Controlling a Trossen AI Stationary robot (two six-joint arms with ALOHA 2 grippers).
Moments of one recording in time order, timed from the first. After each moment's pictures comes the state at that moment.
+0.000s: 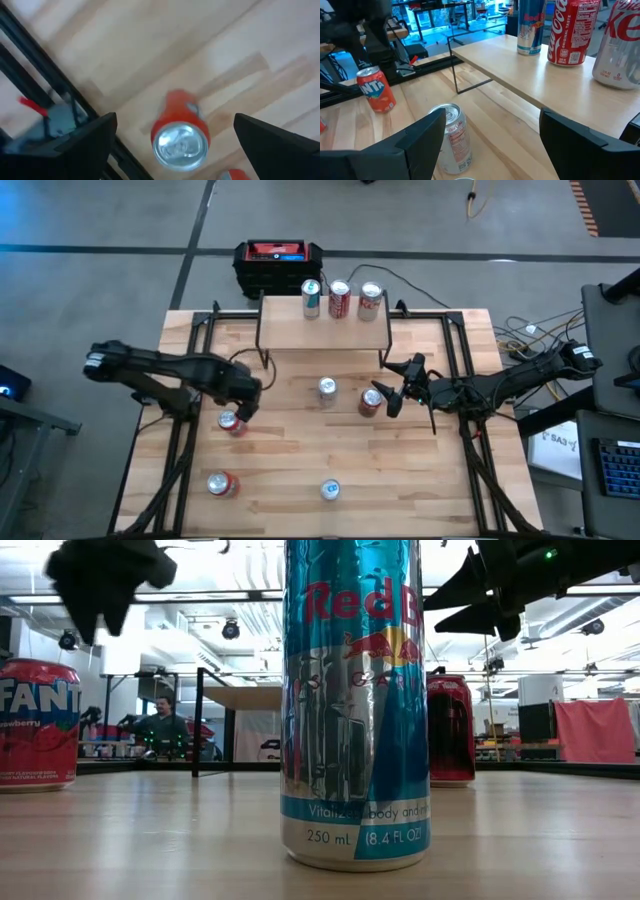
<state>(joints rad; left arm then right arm) -0.15 1.30 1.22 -1.48 -0.13 -1.08 0.22 0.97 0.46 0.27 0.71 0.28</state>
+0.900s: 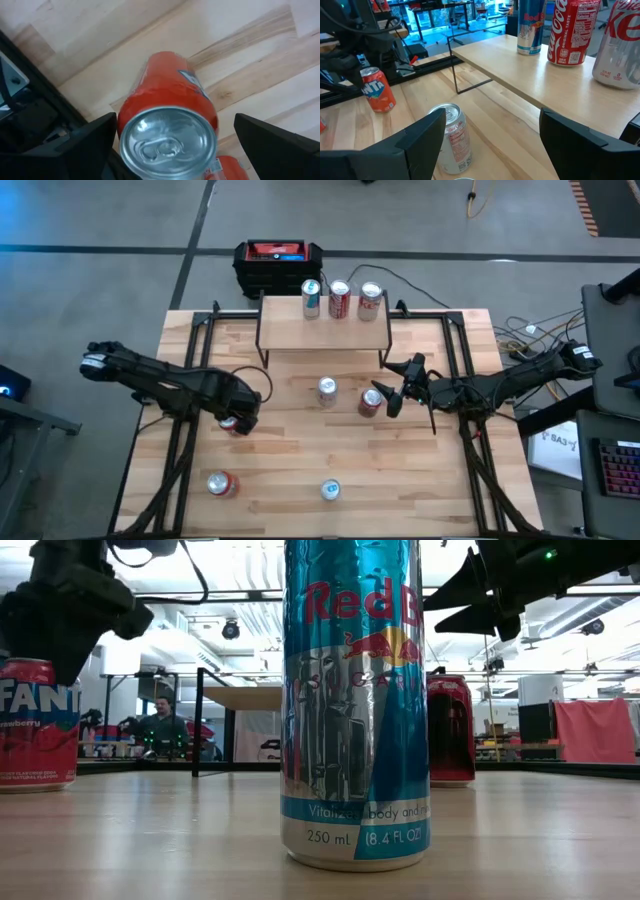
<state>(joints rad) -0.19 1.26 0.93 -1.25 0.07 -1.21 0.22 0.97 0.46 0.27 0.71 0.28</state>
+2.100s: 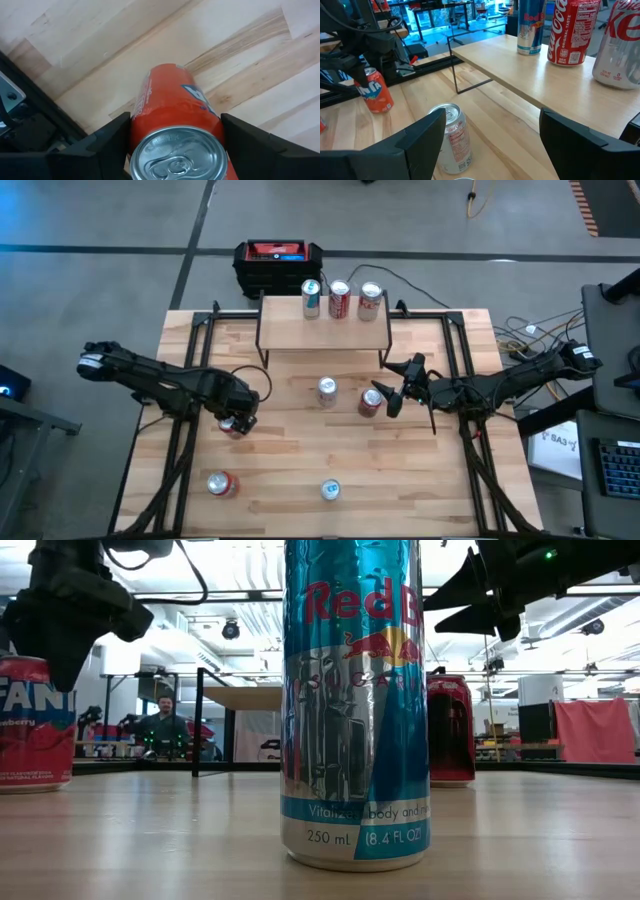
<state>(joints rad) -0.19 1.23 0.90 -1.21 0.05 -1.17 0.22 0.97 0.46 0.27 0.71 0.28</state>
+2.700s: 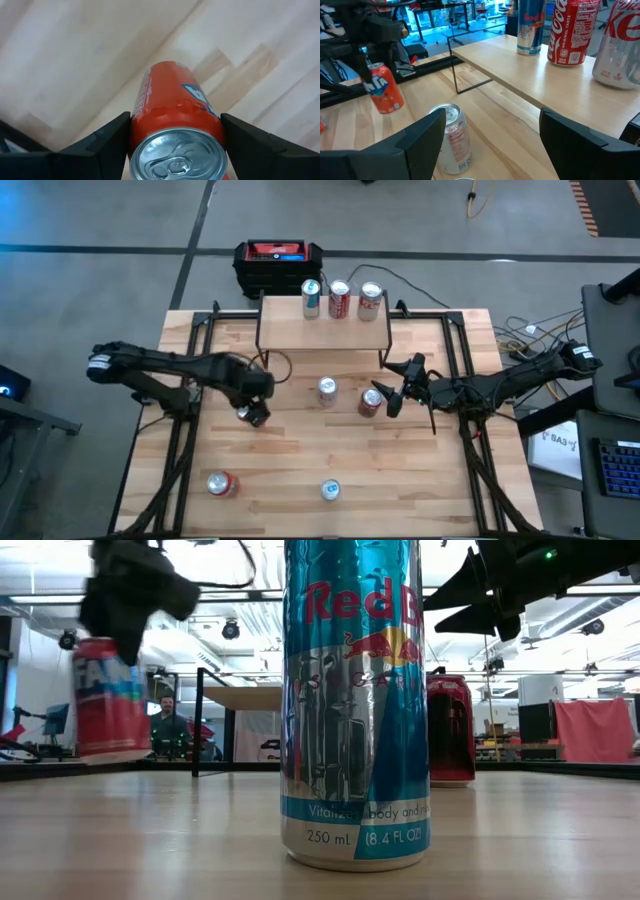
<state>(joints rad) -0.06 1.33 1.09 -1.19 0.02 -0.83 0.22 0.97 0.46 0.27 0.71 0.28</state>
